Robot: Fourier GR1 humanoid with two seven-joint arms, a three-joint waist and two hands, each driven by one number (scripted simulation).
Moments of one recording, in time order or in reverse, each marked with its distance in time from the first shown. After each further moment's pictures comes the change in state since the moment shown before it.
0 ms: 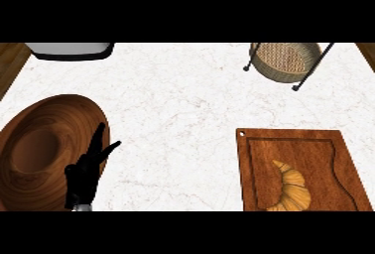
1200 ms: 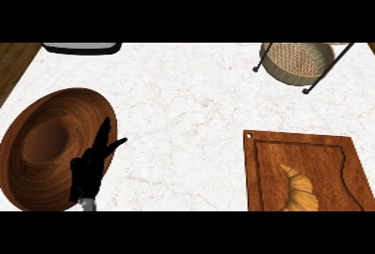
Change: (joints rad) left arm -0.041 -0.003 -0.012 0.012 -0.001 -0.011 0.019; right arm -0.078 0.300 0.362 -0.059 0.280 0.187 0.148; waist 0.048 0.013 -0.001
